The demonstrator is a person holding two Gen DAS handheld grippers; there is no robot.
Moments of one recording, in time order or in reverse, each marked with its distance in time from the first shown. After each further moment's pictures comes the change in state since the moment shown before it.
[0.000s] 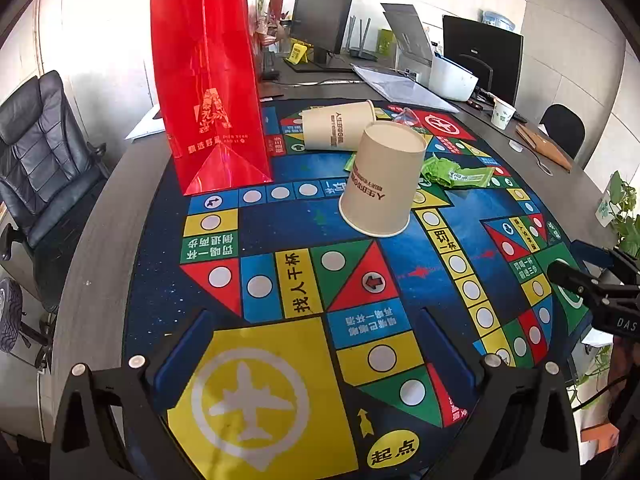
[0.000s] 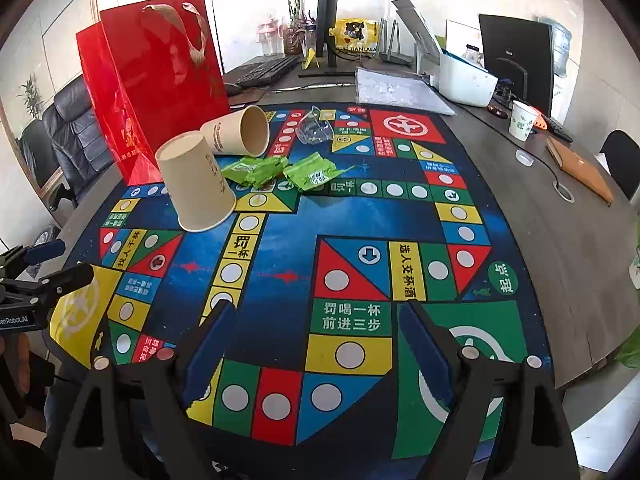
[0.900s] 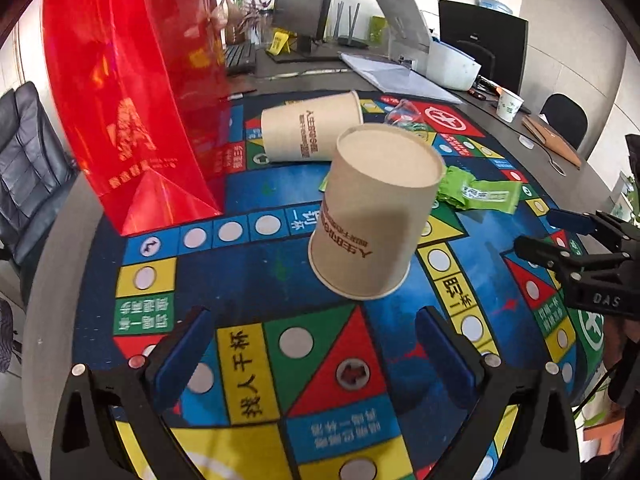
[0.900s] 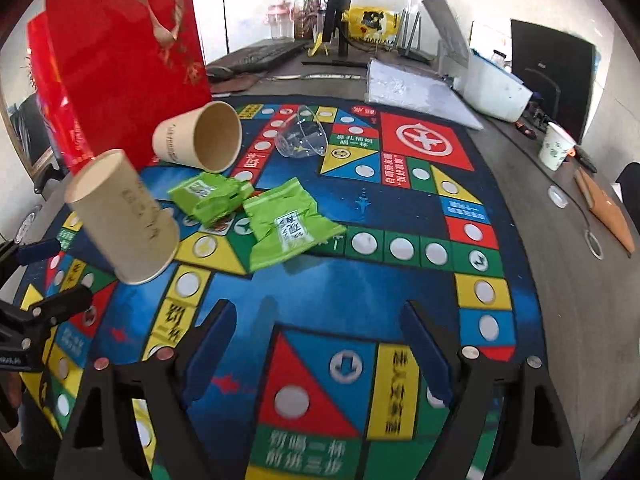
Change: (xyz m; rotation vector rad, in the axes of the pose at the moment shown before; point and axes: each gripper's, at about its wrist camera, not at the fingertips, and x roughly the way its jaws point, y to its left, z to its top) left arm 0.079 -0.029 0.049 0.020 0.040 -0.017; right arm 0.089 -0.022 0.067 -0.093 0.049 -0.005
